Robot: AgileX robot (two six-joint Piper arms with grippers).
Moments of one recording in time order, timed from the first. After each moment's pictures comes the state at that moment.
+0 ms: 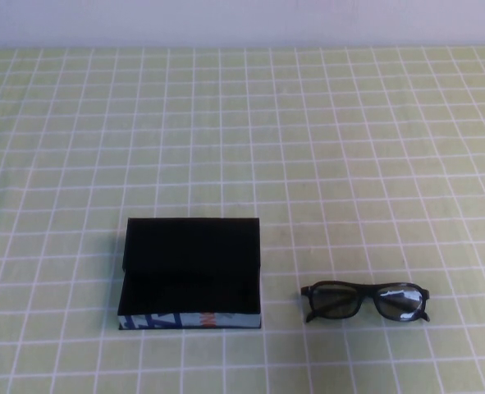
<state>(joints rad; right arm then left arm) 0.06 1.10 -0.85 -0.50 0.56 0.23 -0.07 0.25 -0.41 0.10 0.30 -0.34</state>
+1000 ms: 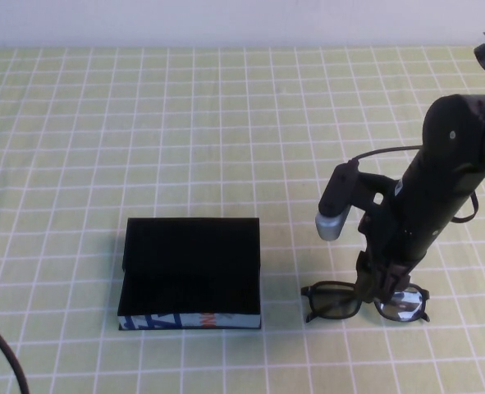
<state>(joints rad) 0.44 1.78 -1.26 0.27 1.03 -0.83 -0.07 0.38 -0.41 0.09 0.30 -0.34</state>
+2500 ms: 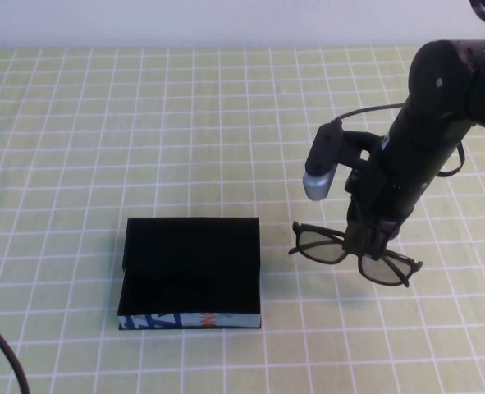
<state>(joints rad) 0.44 1.84 -1.48 0.25 1.18 -0.87 -0.07 0.38 -0.41 0.09 0.31 -0.34</state>
